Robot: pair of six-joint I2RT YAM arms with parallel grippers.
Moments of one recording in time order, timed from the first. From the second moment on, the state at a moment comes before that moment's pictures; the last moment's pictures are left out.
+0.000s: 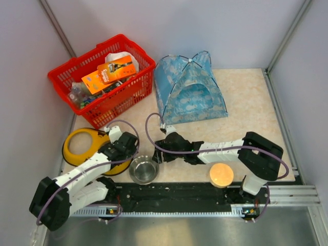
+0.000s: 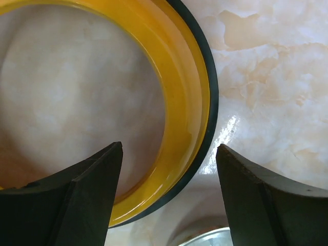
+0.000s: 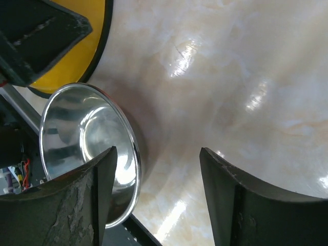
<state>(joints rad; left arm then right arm) -0.58 0.95 0.46 -0.57 -0.54 -0.92 1.11 1.65 0.81 0.16 0.04 0.73</state>
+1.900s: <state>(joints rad) -0.74 1.31 0.77 -0.14 -0.21 -0.94 0.92 0.98 0.59 -0.37 0.22 0.75</state>
